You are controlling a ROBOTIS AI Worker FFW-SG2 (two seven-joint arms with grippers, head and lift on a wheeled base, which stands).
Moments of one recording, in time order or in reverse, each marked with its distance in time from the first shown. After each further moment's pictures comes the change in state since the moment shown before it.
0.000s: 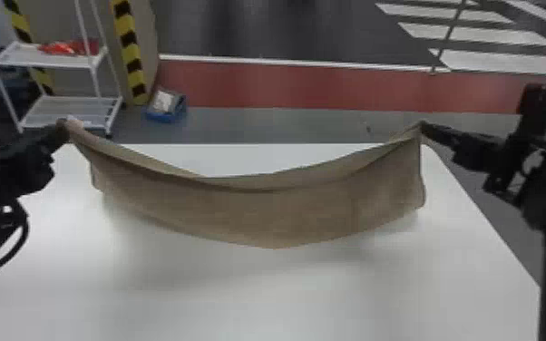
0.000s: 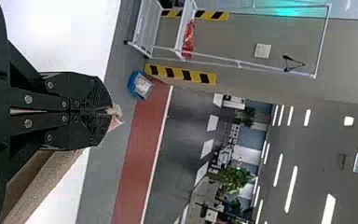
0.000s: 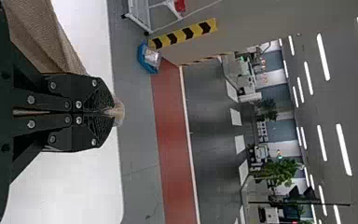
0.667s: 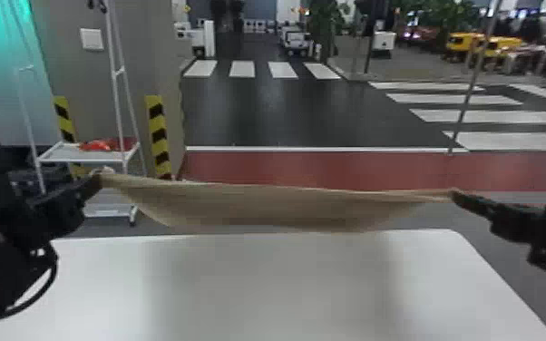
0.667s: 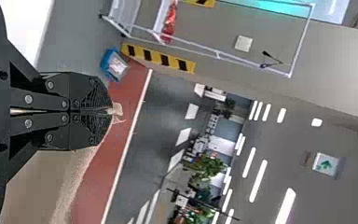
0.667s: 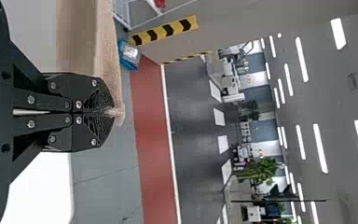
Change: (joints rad) left arm -0.217 0.016 0.020 0.150 0.079 0.004 0.001; right arm -0.112 -0.095 0.015 0.212 -0.070 -0.115 -0.014
